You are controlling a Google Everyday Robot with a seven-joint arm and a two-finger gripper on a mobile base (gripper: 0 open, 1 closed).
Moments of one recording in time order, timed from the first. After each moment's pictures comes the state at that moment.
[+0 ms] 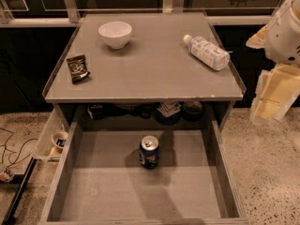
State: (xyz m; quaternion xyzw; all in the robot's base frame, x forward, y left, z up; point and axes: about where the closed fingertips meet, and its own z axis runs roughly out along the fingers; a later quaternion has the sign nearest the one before) arm 0.438 -0.216 0.977 -0.60 0.78 -0.04 0.16
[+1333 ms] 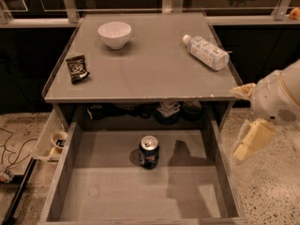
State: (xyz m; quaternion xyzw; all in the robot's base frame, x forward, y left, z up) arm 0.424 -0.201 0.867 -0.57 0.78 0.11 0.23
